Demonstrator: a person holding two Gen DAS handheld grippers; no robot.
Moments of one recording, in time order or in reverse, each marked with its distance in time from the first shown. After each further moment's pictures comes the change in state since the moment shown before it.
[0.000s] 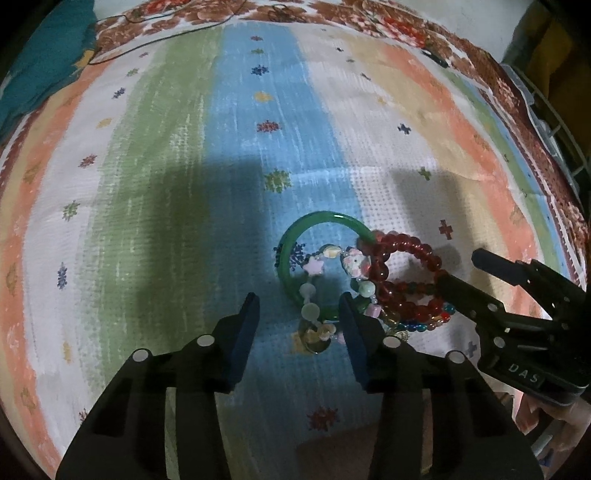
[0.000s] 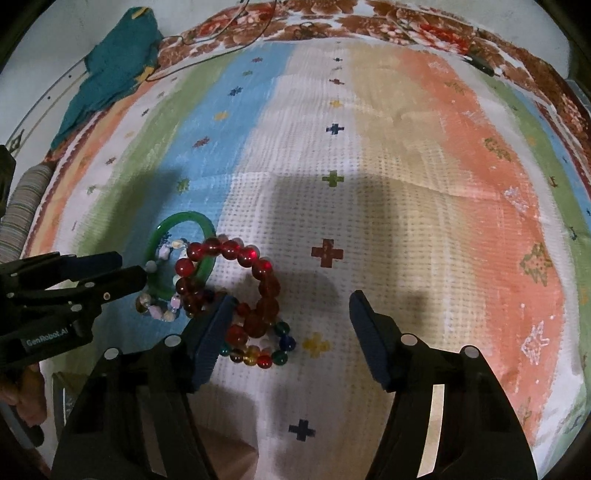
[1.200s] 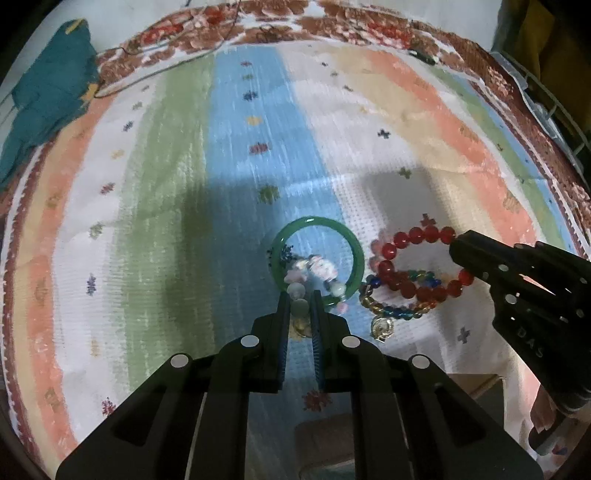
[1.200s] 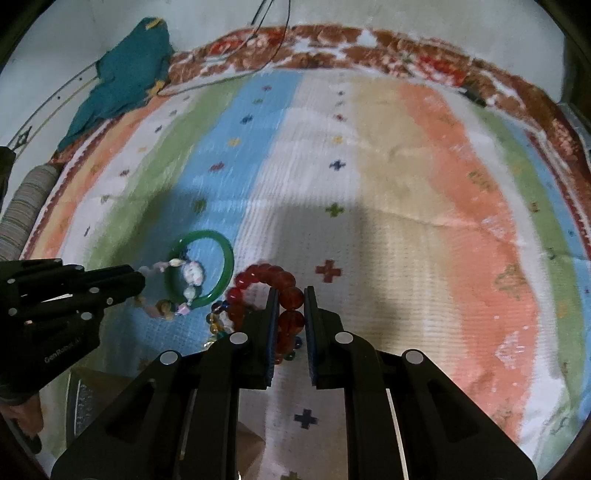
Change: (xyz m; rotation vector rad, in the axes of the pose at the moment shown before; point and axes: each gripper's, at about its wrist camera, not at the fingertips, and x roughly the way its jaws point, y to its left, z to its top) left arm -0.033 -0.027 -0.008 0.068 -0.066 0.090; right arm -0.038 0.012 -0.002 -0.036 -0.106 -0.044
